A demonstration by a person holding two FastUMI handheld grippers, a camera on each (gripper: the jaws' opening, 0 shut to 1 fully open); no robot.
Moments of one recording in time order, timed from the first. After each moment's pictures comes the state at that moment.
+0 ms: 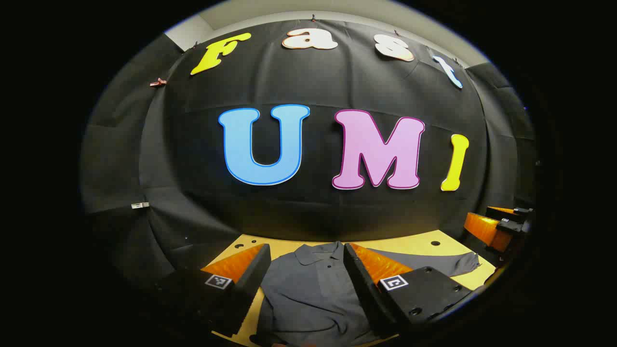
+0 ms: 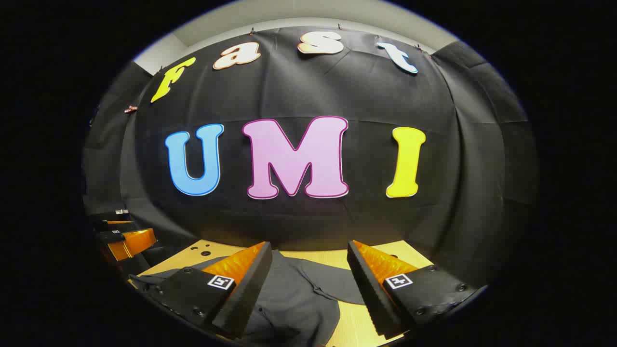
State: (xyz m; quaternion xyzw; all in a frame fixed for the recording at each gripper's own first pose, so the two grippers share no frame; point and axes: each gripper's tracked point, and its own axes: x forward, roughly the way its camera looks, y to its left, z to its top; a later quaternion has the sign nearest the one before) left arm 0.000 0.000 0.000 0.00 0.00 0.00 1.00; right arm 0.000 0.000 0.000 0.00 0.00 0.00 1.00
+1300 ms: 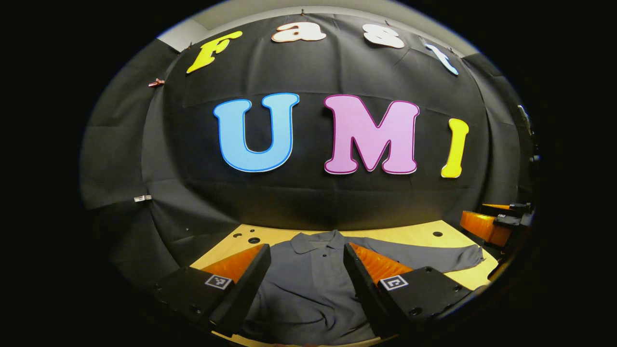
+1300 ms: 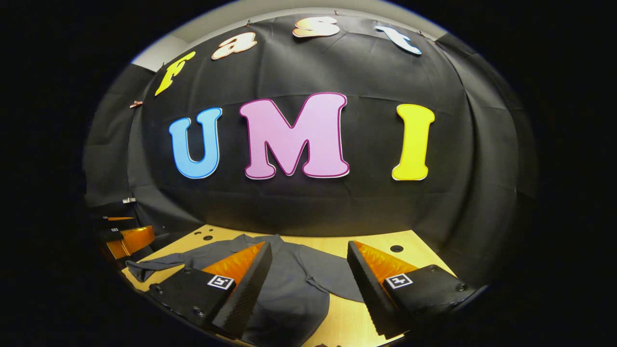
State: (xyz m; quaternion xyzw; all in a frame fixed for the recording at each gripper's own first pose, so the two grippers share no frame) left arm 0.002 -0.040 -0.036 0.02 0.02 0.02 1.00; right arm 0.021 -0.047 -0.044 -0.01 0.05 0.05 1.00
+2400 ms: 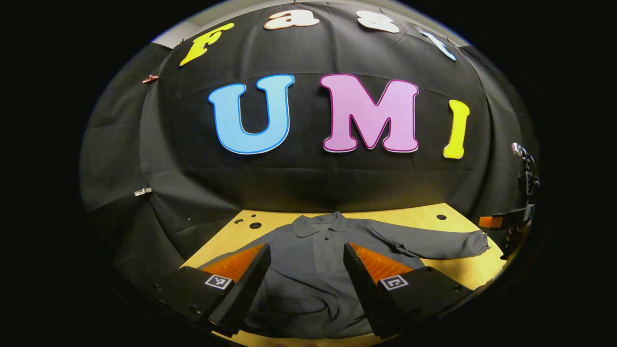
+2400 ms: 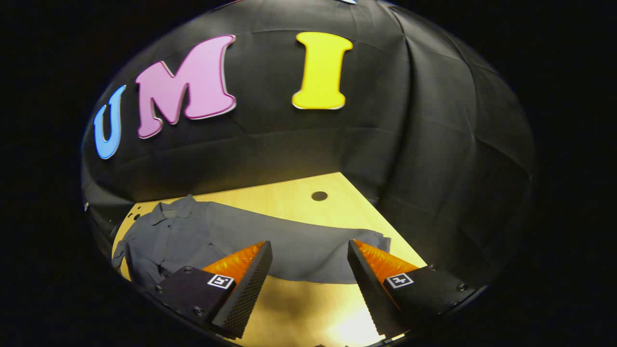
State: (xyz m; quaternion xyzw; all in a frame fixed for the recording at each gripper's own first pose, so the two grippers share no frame) left arm 0.004 -0.044 -0.071 0.03 0.08 0.03 1.00; right arm 0.046 -0.264 -0.162 0.04 0.23 -0.16 0.96
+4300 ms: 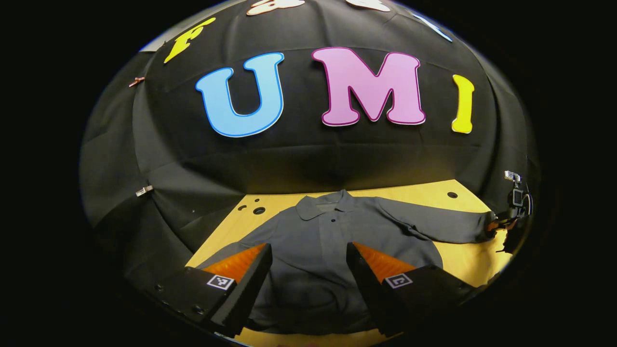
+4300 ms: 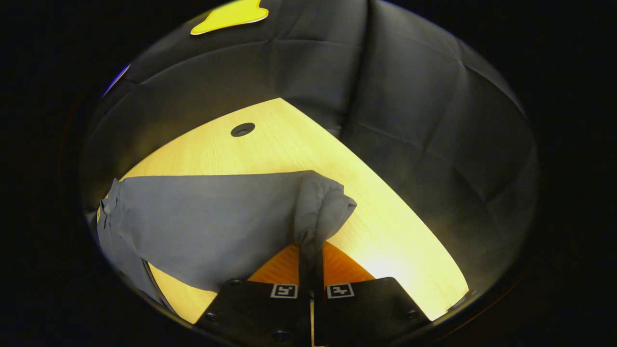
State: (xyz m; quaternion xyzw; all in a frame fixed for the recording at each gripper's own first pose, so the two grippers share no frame) left arm 0.023 -0.044 -0.090 0.06 0.14 0.04 0.99; right arm 0.067 -0.376 -0.317 0.12 0.40 -0.24 0.88
